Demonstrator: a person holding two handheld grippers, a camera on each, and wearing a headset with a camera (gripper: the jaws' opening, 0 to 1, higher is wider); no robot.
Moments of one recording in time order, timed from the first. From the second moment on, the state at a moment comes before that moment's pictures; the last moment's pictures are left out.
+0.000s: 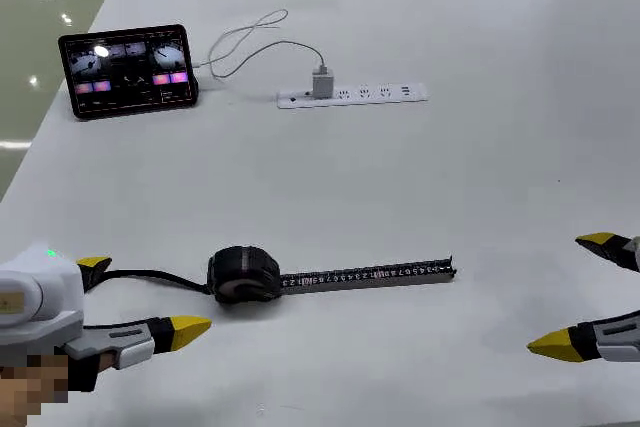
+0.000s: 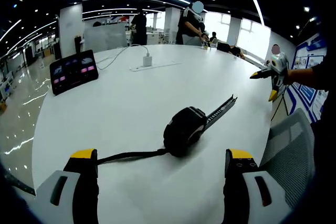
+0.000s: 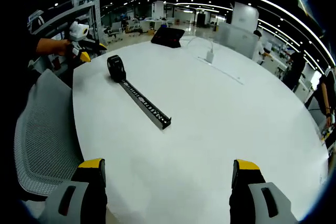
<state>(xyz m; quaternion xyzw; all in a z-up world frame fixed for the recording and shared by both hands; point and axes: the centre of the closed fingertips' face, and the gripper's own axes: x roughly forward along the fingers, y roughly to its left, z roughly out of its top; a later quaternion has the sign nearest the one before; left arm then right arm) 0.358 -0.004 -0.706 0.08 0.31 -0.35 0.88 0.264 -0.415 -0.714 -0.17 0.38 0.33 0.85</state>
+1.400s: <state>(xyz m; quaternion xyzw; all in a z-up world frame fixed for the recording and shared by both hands) 0.377 -0.063 -0.697 0.05 0.27 -0.29 0.92 0.319 -0.370 -0.706 -0.29 0.38 0.45 0.75</state>
